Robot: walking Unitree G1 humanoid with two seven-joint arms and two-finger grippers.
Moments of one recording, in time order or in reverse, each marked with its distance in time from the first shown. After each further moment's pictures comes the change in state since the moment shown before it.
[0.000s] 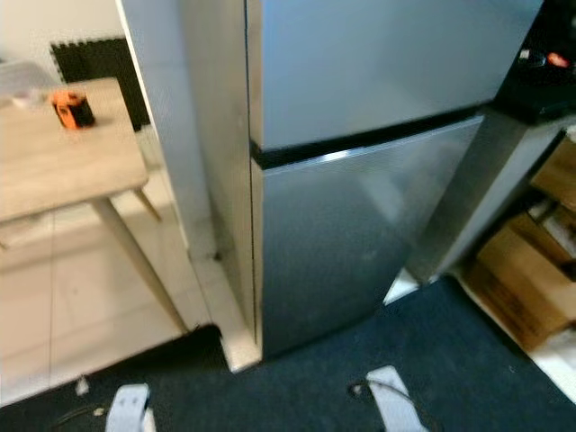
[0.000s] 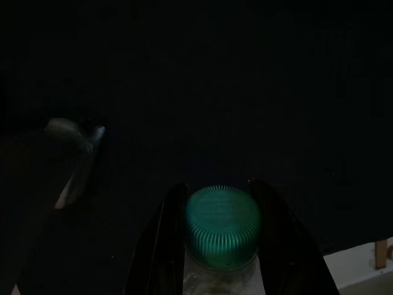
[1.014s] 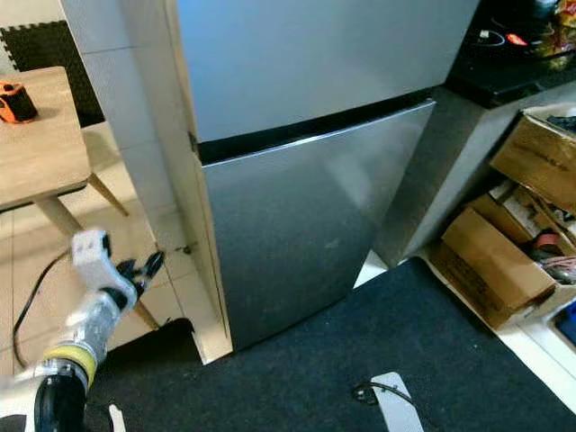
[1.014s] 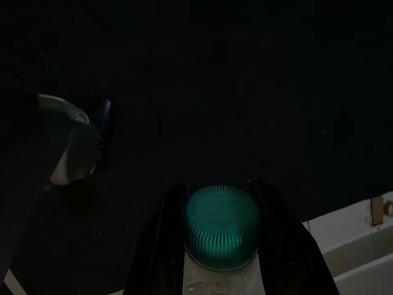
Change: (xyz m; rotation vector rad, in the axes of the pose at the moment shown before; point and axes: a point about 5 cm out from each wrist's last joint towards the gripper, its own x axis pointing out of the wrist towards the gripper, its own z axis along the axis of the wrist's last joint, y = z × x) left arm -0.066 0.014 0.273 -0.087 -0.892 -0.361; right arm 0.000 -0.002 0.001 0.065 -0.002 -0.022
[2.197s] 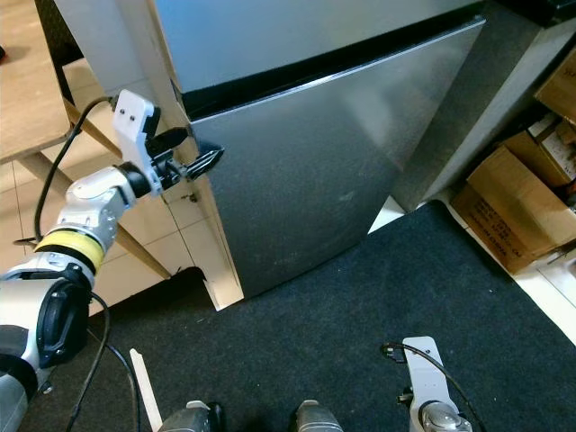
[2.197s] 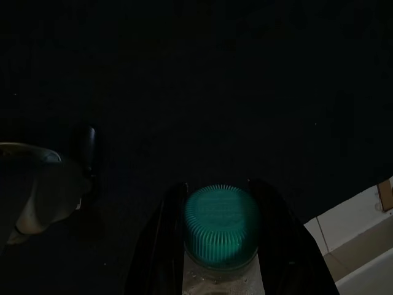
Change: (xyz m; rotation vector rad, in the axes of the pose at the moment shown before) left arm 0.053 -0.096 0.116 0.452 -0.163 -0.472; right arm -0.008 -0.042 0.035 0.147 -0.212 -0.149
